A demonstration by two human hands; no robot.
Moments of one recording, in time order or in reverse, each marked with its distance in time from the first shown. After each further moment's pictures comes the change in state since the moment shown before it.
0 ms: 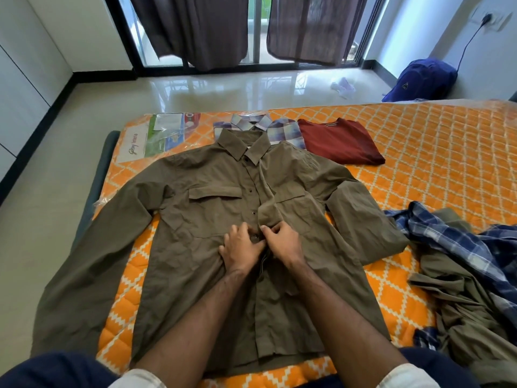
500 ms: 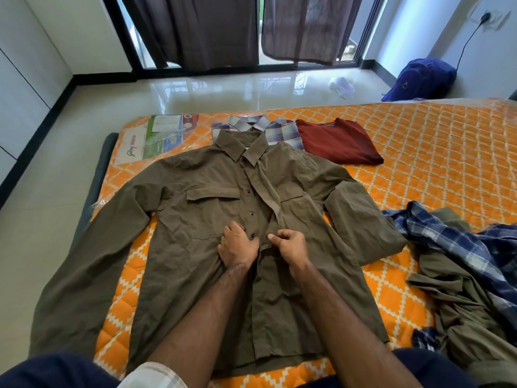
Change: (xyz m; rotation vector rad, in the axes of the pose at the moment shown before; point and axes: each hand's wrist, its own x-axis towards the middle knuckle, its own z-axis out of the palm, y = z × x) left_hand 0.008 0.010 0.005 0.032 0.110 -0.102; right_hand 0.004 0.026 -0.001 0.529 -0.004 0.065
